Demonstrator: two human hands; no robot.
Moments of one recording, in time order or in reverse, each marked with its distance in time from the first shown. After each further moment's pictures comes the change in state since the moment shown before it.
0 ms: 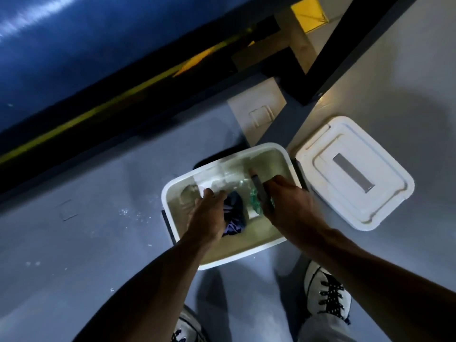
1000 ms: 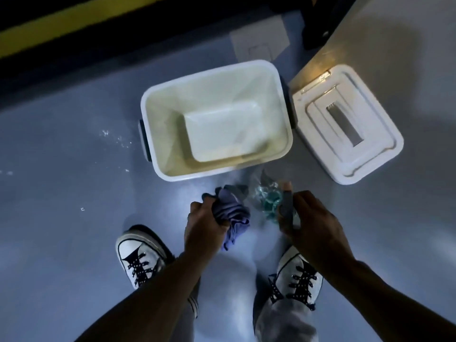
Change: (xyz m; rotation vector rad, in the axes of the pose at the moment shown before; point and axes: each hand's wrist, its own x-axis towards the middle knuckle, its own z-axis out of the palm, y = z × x) left_hand -0.149 0.037 0.137 -0.428 0.156 -0.331; right_hand -0.172 0.091 0.058 0.003 0.098 -0.073
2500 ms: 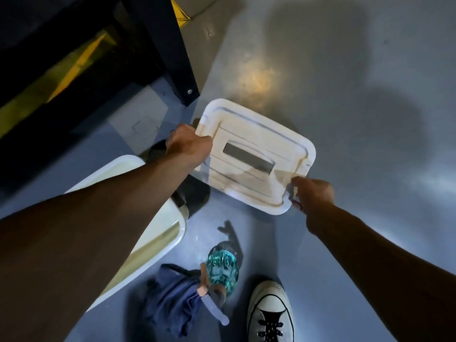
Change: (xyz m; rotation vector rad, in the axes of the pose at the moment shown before) left_hand 0.198 0.331 0.018 0.184 -0.024 0.176; right_hand 0.100 0.167 -0.087 1.051 0.442 1.328
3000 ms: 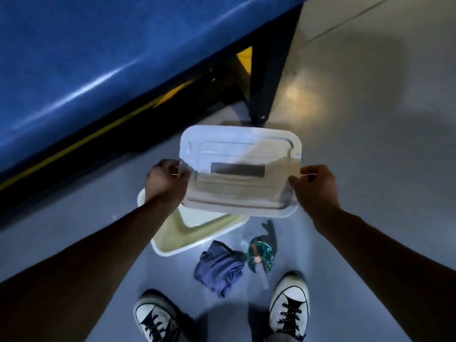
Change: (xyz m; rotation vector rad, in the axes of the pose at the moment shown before) left_hand -0.132 -0.128 -0.181 -0.205 0.350 -0.084; right_hand -0.166 -0.074 0.039 -0.311 -0.171 -0.469
